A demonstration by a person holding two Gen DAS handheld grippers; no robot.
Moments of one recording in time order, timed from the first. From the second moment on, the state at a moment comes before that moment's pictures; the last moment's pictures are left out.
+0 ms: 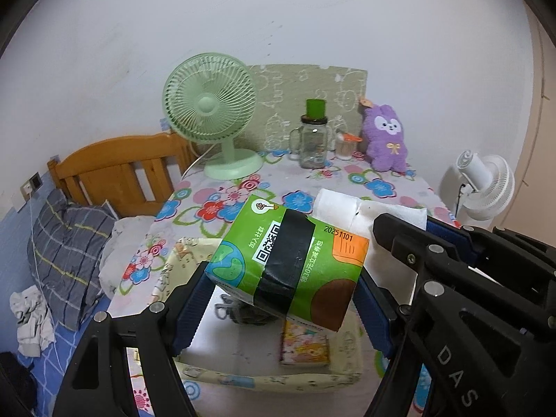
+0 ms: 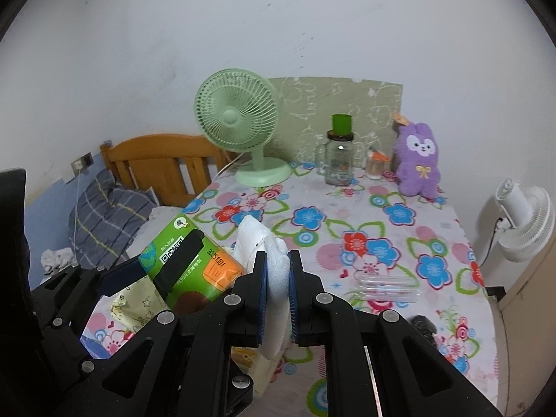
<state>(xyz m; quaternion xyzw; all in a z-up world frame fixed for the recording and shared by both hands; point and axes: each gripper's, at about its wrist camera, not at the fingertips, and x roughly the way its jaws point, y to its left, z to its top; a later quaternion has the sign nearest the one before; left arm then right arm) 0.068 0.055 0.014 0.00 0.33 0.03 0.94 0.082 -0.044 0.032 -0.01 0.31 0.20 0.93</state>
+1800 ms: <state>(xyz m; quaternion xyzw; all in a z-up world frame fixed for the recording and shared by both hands) 0.084 0.115 -0.055 -0.05 0.42 0.05 0.91 0.123 0.036 -0.046 -0.05 0.41 0.25 0.88</state>
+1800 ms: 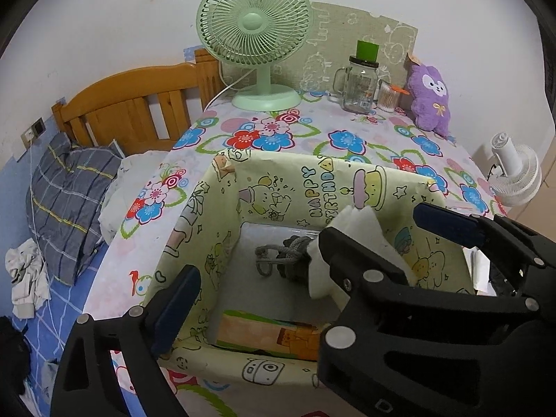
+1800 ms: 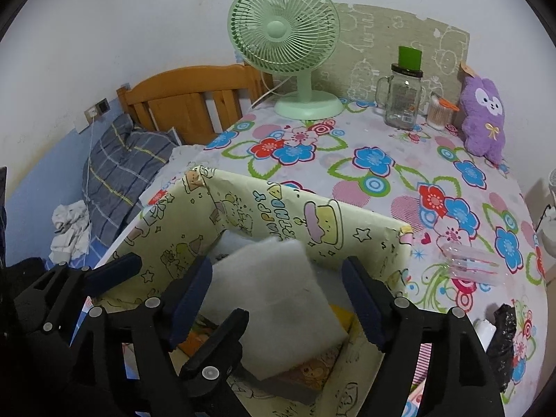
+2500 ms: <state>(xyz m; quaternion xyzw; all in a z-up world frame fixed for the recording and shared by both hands) 0.072 0.084 -0.020 -0.03 0.37 0.03 0.93 0.103 -0.002 -0.007 -0.04 0.36 0.22 0.91</state>
